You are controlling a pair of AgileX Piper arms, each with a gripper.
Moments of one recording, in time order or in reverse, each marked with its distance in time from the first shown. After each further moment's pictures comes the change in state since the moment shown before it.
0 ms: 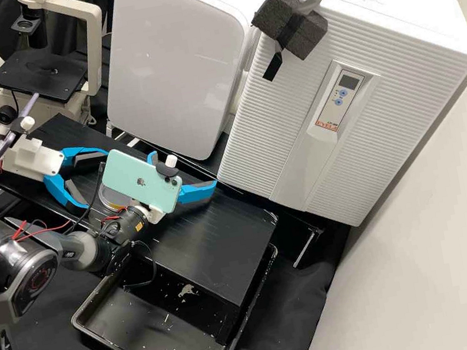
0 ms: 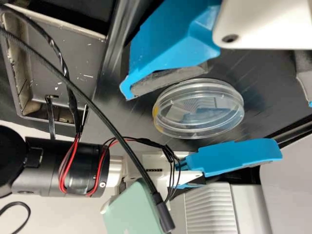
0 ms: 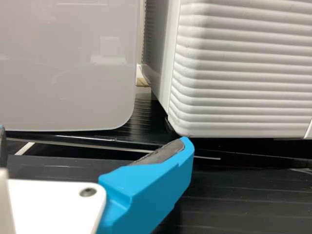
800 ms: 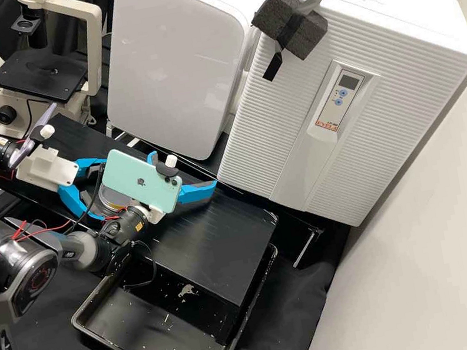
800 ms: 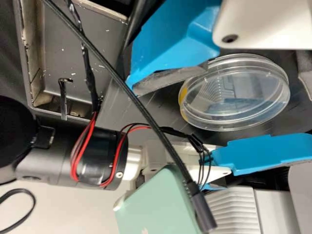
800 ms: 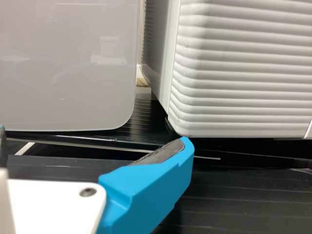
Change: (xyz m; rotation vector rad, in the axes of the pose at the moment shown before) left arm 0.032 0.003 0.017 -0.045 -0.027 -0.035; right arm 0.000 0.000 0.000 0.000 0.000 0.000
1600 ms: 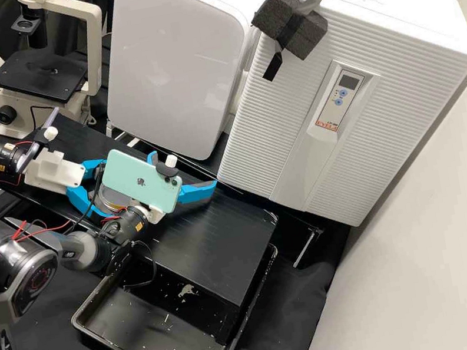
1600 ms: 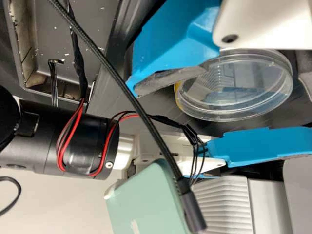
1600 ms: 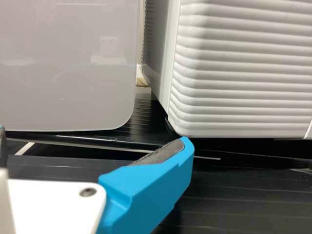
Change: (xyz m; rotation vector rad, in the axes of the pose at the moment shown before) left arm 0.012 -0.010 -0.002 -0.011 0.001 0.032; right arm 0.000 0.000 0.000 0.000 0.000 0.000
